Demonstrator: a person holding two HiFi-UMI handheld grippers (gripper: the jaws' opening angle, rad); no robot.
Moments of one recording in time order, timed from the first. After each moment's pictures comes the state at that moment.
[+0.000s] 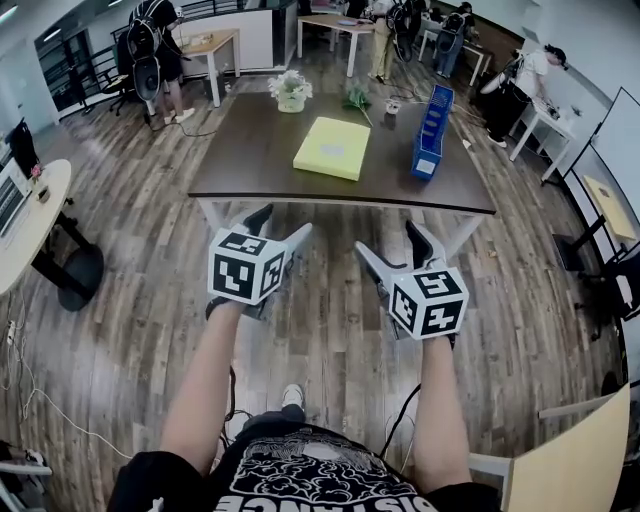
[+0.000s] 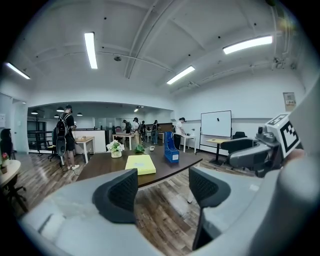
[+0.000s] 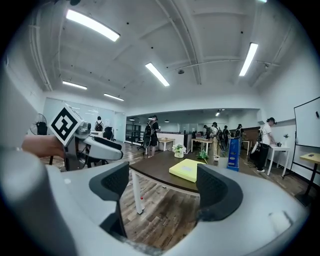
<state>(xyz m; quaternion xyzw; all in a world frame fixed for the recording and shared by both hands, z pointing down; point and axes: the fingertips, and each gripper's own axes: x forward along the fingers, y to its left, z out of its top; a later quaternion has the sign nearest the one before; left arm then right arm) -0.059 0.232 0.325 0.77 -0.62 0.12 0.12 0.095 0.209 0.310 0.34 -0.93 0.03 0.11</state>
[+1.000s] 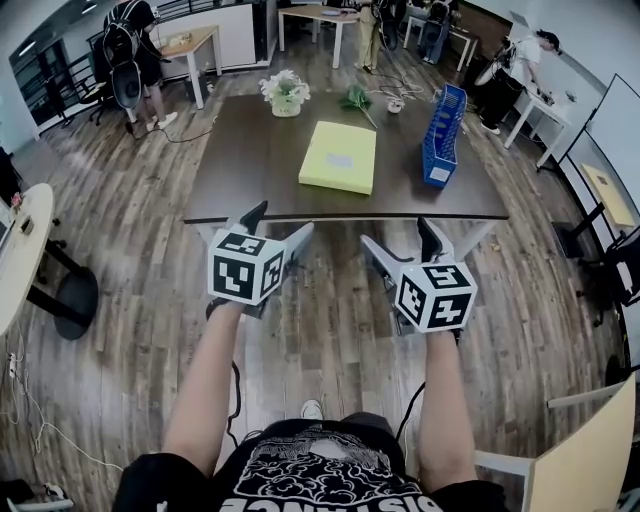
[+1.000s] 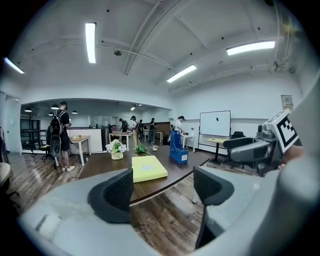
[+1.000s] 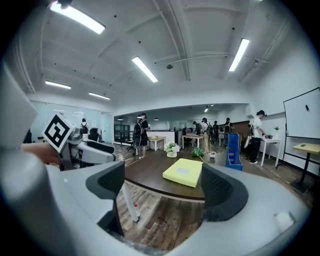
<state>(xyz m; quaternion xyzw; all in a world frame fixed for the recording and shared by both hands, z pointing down) -0.152 0.144 0.338 0.78 -0.60 0.12 0.12 0.019 0.122 0.318 0.40 -0.91 0.07 0.10</state>
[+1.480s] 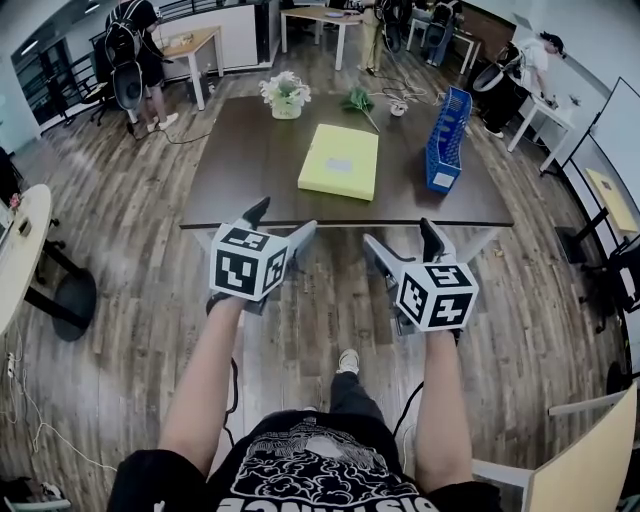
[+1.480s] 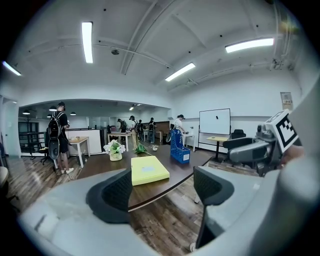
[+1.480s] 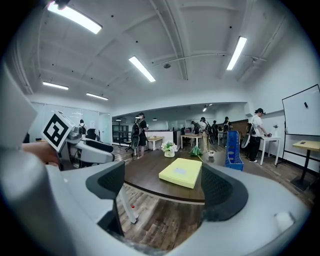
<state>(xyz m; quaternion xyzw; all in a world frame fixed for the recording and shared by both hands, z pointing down) -0.151 0.109 0.347 0.78 -0.60 0.13 0.11 0.021 0.087 0.332 0.41 -0.90 0.07 0.10</state>
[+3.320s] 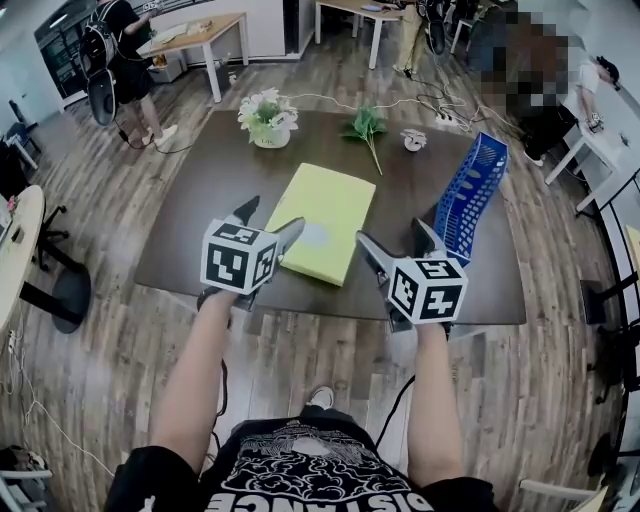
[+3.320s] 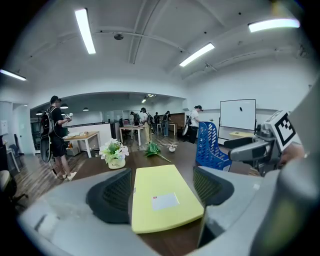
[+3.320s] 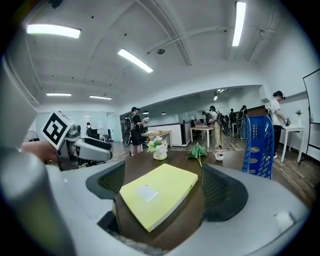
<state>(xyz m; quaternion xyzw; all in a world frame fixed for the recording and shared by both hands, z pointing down) -0.162 -0.189 0.375 0.72 -0.66 0.16 0.15 0.012 -0.245 0.373 0.33 -0.93 0.11 0.12</state>
